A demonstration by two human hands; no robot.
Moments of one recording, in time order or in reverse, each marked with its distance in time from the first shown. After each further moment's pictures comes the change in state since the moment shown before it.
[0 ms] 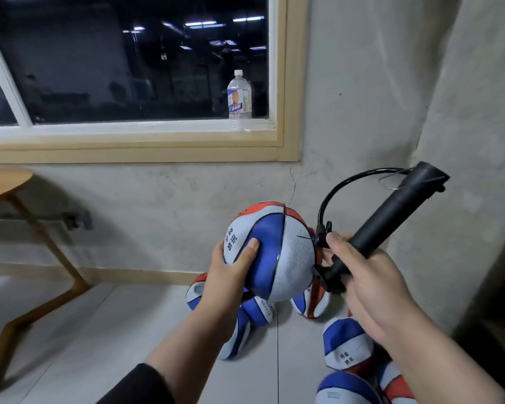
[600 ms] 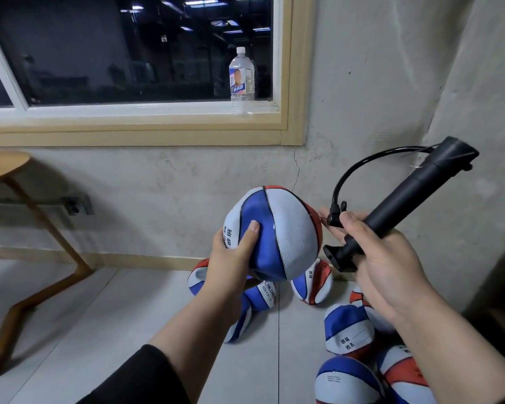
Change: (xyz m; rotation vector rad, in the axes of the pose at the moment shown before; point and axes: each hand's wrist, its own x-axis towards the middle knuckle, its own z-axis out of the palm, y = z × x) left_hand 0.006 -0.003 0.004 -0.022 0.034 -0.065; right_hand 0.006 -0.004 -0.005 -0.057 0.039 -0.014
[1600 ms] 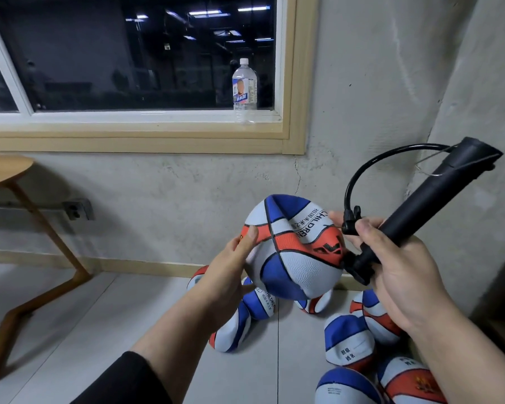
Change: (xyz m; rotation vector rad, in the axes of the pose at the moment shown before) left_hand -0.002 0.015 -0.017 0.129 -0.346 -0.029; right_hand -0.005 -0.018 -0.006 -0.050 -0.033 -0.080
